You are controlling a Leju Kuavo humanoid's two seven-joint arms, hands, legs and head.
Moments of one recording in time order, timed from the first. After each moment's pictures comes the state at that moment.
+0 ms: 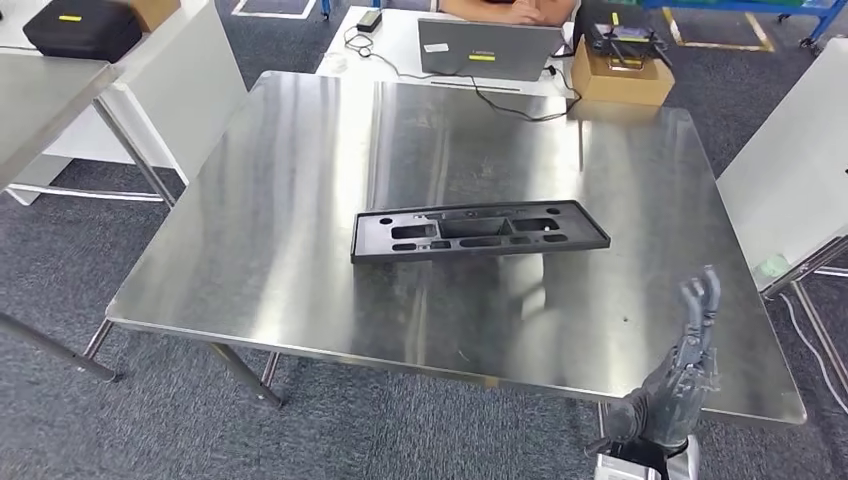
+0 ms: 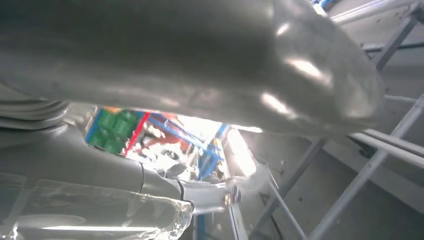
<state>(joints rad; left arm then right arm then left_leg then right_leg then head) -0.07 -0.11 0.94 -0.23 -0.27 0.35 -0.42 0.25 0.00 0.08 -1.96 0.40 -0.70 -0.68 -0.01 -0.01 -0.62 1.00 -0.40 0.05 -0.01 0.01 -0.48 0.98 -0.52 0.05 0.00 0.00</state>
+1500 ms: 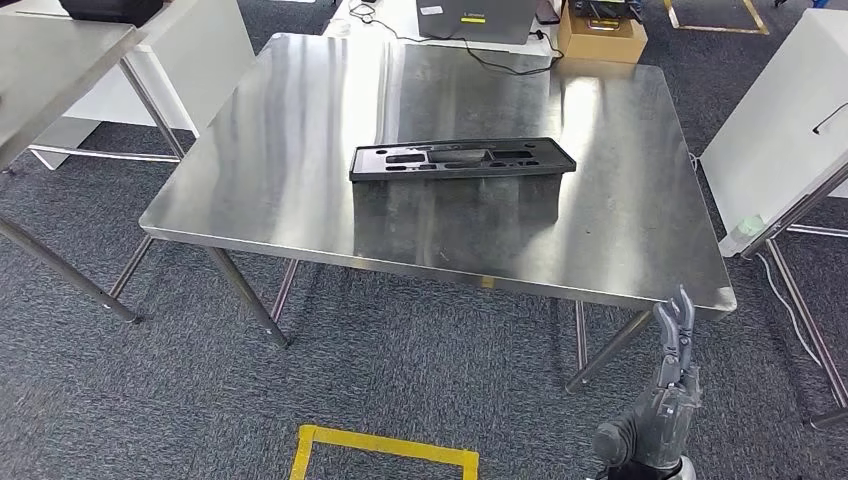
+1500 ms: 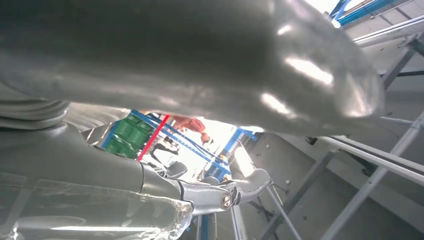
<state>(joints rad) -0.06 -0.11 0.95 -0.23 -0.32 0.32 -0.43 0.35 0.00 0.10 -1.97 0.43 -0.70 -0.68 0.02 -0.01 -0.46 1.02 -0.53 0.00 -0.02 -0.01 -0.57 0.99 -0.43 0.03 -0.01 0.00</state>
